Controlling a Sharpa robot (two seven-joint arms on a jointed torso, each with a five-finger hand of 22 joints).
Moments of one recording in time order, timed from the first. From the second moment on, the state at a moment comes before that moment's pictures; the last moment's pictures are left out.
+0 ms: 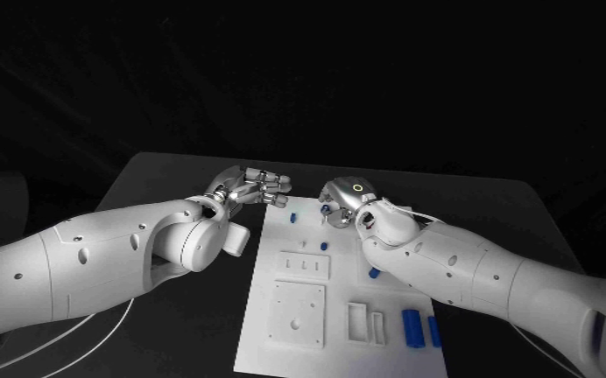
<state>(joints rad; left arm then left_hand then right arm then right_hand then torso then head) 1.41 -0.74 -0.23 1.44 -0.07 -0.38 0.28 1.34 0.00 0.21 -0.19 0.20 1.07 0.13 0.06 0.07 1.20 0.10 0.06 0.06 1.25 0.06 0.16 0.07 0.05 0.88 0.05 0.53 0.33 1.16 -0.37 0.00 0.97 -1.80 -0.50 -0.20 1.23 -0.16 0.62 -0.17 0.08 1.13 0.12 0.06 0.06 1.15 0.09 0.05 0.06 1.45 -0.02 0.83 0.54 0.12 1.41 -0.04 0.33 1.07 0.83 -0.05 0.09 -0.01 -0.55</state>
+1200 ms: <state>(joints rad) 1.41 -0.76 -0.23 1.42 -0.07 -0.38 0.29 1.34 0.00 0.21 -0.19 0.20 1.07 0.13 0.06 0.07 1.20 0.10 0.06 0.06 1.25 0.06 0.16 0.07 0.05 0.88 0.05 0.53 0.32 1.17 -0.68 0.12 1.16 -1.58 -0.44 -0.13 1.27 -0.15 0.24 -0.15 0.31 1.07 0.09 0.06 0.07 1.29 0.00 0.95 1.08 1.43 -0.08 1.10 0.99 0.06 1.45 -0.10 0.47 1.26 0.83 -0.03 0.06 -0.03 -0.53</state>
